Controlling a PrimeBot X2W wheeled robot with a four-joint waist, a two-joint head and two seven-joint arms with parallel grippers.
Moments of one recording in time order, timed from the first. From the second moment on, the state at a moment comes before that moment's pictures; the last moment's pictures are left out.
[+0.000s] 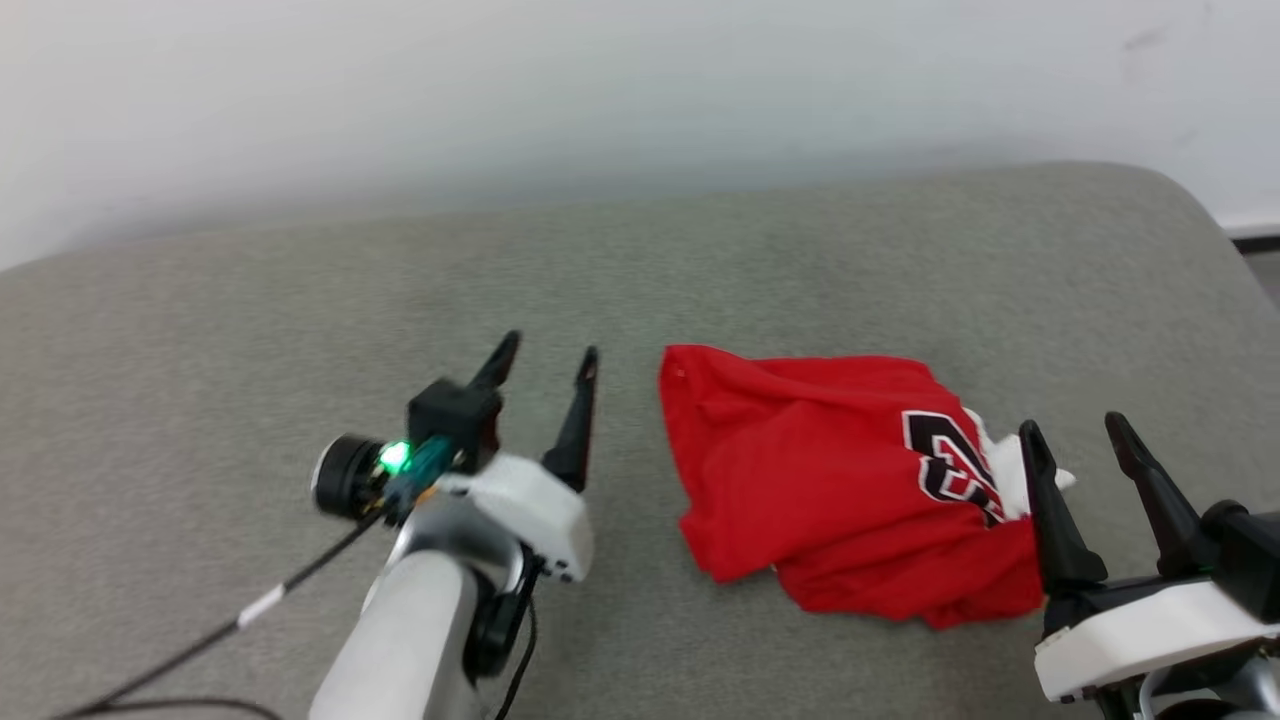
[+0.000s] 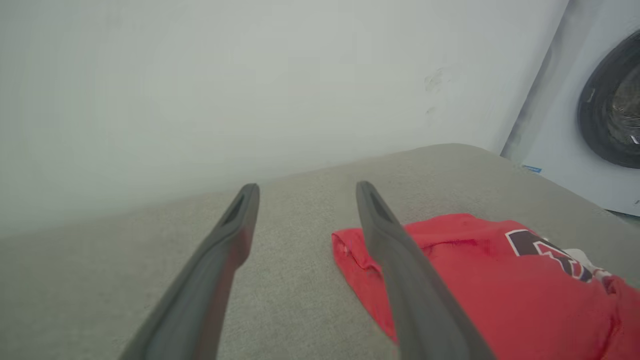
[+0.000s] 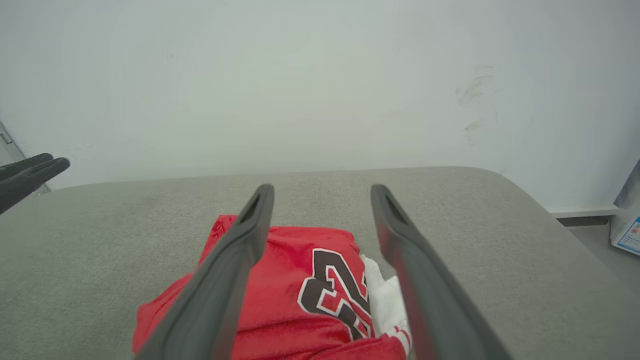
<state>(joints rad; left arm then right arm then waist) -0.33 0.08 -0.29 0.22 -0.20 0.00 -0.05 0.06 -0.06 -0.04 -0.24 0.17 0.13 0.08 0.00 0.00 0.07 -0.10</state>
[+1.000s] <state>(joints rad) -0.74 0.18 -0.62 0.58 -0.39 -0.13 0.61 -0.05 -0.05 -0.02 -0.14 0.25 0.13 -0.04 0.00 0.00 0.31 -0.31</state>
